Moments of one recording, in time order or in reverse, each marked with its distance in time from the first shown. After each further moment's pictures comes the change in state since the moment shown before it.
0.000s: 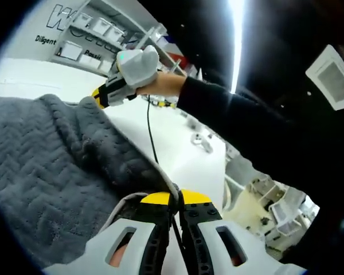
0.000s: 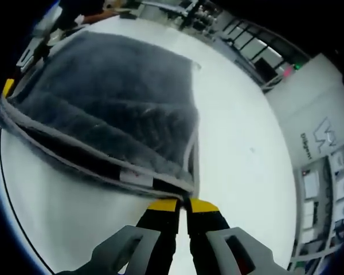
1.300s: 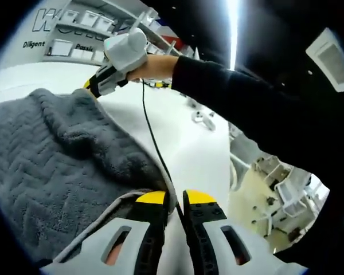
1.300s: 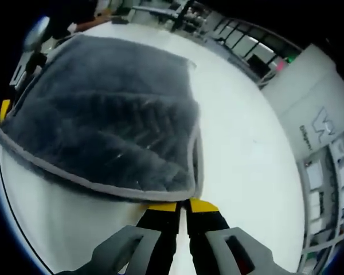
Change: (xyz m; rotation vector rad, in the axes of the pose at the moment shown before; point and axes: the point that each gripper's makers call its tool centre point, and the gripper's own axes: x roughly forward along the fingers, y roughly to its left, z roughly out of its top) left arm 0.019 -0.002 -0.030 0.078 0.143 0.020; right arm 0.004 0.006 -0.012 0.081 -0.033 -0.002
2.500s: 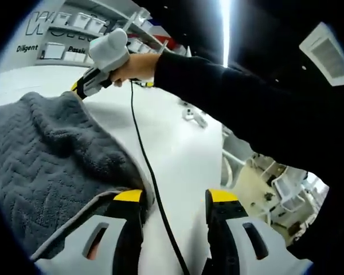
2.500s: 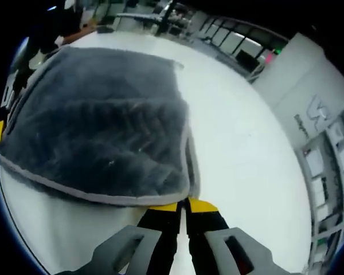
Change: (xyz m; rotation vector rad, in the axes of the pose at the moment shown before) left arm 0.006 -0.023 -0.006 0.035 0.002 -0.041; right arm 0.003 -0.004 -0.002 0.095 -0.017 -0.021
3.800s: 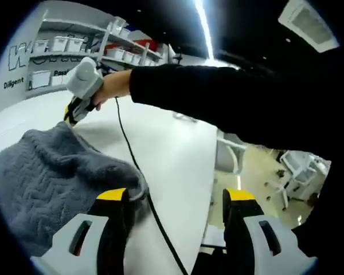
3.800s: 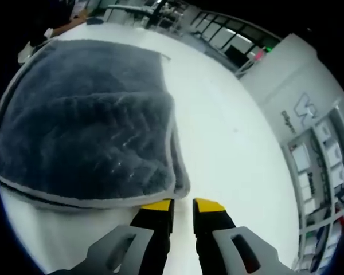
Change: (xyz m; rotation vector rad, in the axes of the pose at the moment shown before) left arm -0.023 -0.024 0.004 0.248 0.022 0.043; right arm -0.002 -0.011 -0.005 0.008 0.055 -0.126
